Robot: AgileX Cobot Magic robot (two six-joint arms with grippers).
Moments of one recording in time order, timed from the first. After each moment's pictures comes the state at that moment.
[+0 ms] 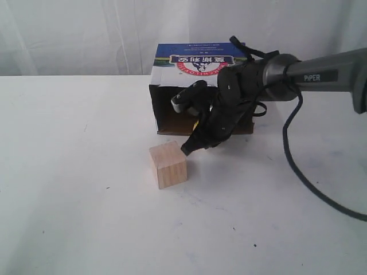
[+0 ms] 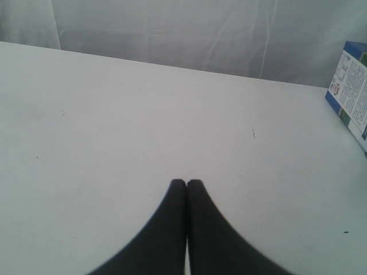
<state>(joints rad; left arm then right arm) -0.02 0.00 0.02 0.21 0.22 -0.37 0.47 2.14 -1.51 0.03 0.59 -0.31</state>
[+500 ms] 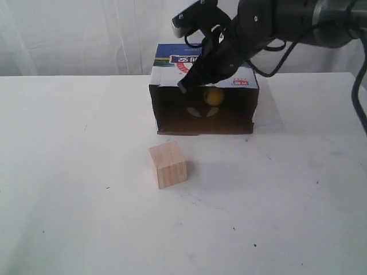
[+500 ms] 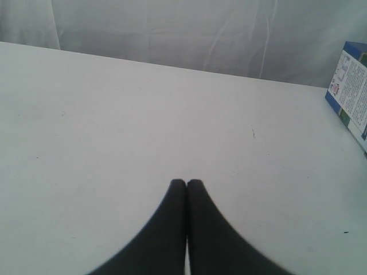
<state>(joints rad) -0.02 0.00 0.02 0.21 0.22 -0.37 0.47 1.90 -1.57 -0.03 0.55 -0.29</state>
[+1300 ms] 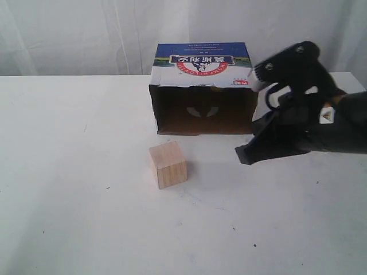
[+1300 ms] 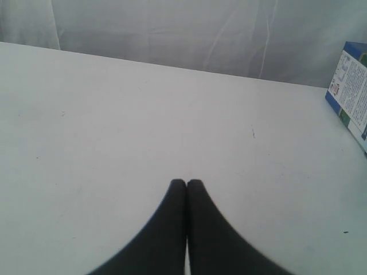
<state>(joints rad) -0.02 0.00 0.02 0.21 0.22 -0.37 0.48 1.22 -0.74 0.05 0.26 -0.16</state>
